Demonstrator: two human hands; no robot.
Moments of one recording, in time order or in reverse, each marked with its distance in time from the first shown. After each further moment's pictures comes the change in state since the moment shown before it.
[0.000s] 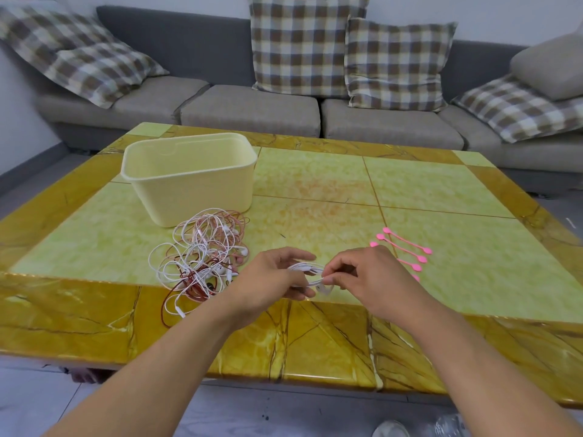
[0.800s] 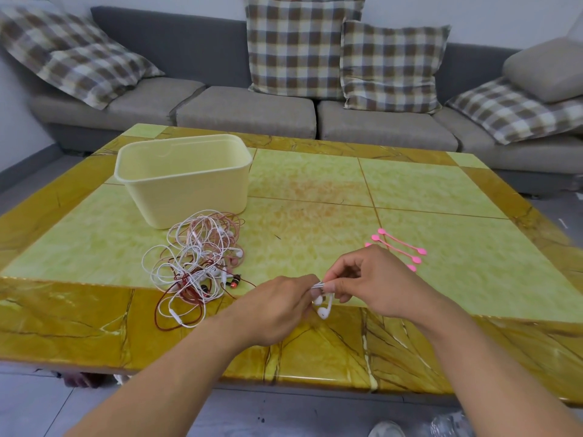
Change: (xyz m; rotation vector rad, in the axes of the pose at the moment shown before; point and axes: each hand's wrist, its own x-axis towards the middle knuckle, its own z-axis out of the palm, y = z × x) left_hand -0.001 -0.020 0.009 0.901 -0.172 0.361; right_hand -0.003 0.001 -0.015 0.268 -0.141 0.107
